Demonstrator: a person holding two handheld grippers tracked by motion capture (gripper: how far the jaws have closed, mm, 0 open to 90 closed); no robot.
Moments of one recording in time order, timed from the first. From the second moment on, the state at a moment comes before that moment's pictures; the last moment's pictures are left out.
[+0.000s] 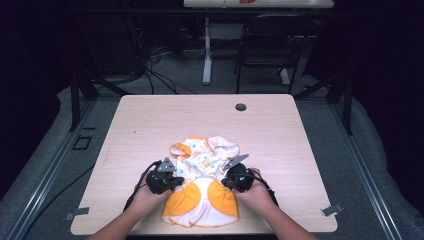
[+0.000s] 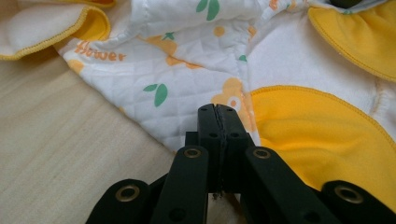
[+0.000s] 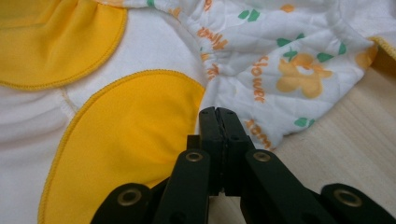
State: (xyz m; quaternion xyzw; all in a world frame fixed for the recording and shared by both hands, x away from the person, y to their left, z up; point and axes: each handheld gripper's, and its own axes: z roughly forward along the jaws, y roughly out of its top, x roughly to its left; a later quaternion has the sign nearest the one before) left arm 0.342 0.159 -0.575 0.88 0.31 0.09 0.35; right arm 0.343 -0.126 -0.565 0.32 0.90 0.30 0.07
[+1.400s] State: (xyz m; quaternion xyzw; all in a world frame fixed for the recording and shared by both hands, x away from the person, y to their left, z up) left arm 0.351 0.161 -0.545 0.87 0.32 0.09 0.36; right arm 0.345 -0.134 -0.538 0.33 0.89 0.31 0.08
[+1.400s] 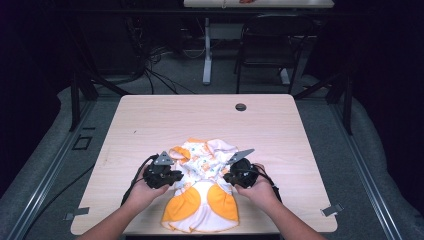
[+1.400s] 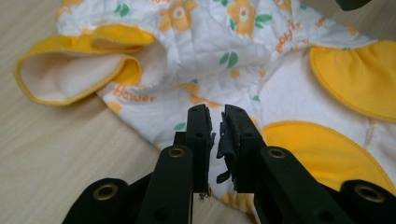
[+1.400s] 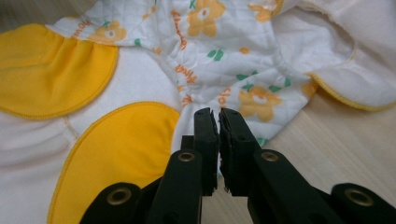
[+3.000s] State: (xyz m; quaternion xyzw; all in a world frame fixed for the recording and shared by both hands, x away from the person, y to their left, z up) left arm 0.441 0.140 -0.527 0.86 0.35 0.12 0.35; right arm 0.439 -0.116 -0.523 0.35 0.89 0.28 0.10
